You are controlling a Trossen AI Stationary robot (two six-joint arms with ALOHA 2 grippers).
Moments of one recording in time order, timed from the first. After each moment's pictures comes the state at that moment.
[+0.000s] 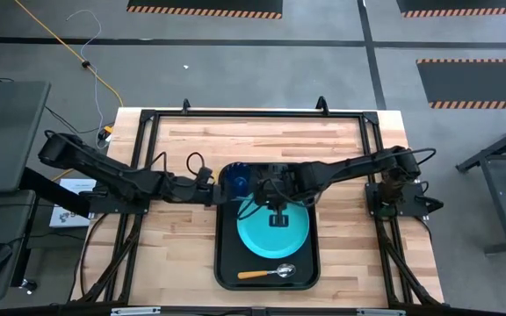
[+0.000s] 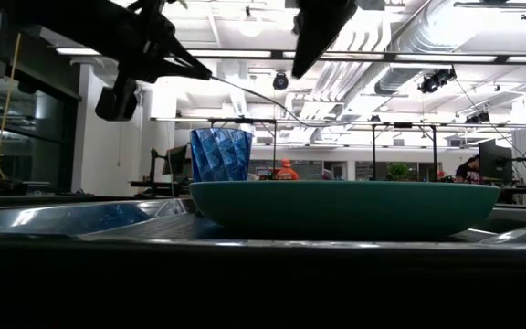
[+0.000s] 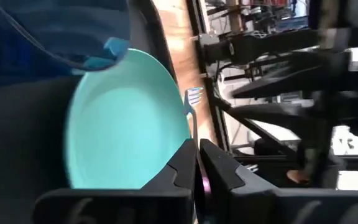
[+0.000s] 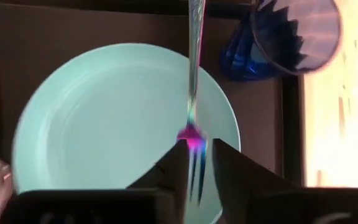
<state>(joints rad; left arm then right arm) -0.24 1.22 0.54 0.30 -0.32 -1.41 0.19 1.85 1.73 -1.06 0.19 0.11</state>
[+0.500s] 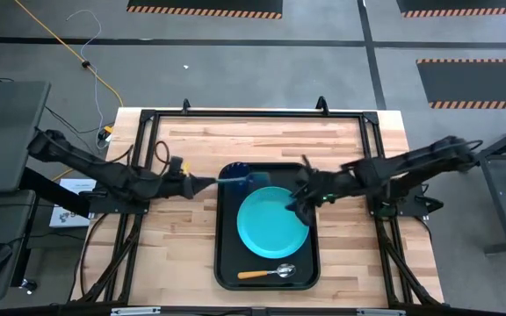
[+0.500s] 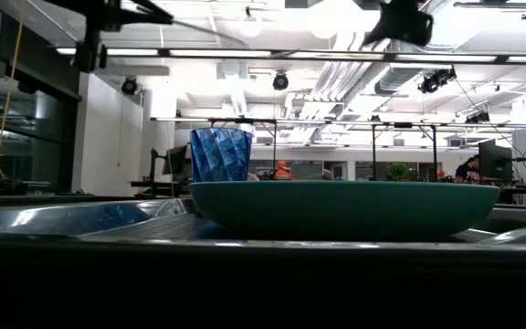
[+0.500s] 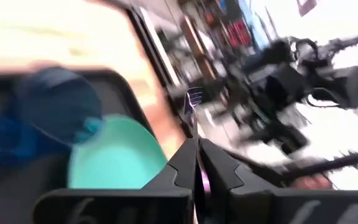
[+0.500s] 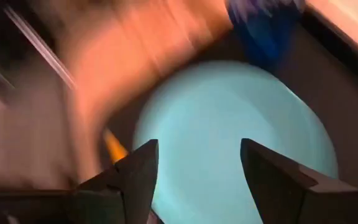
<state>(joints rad) -0.36 0.85 0.54 0.08 -0.60 -1.19 0.25 1.32 1.16 -0.66 0.12 0.71</state>
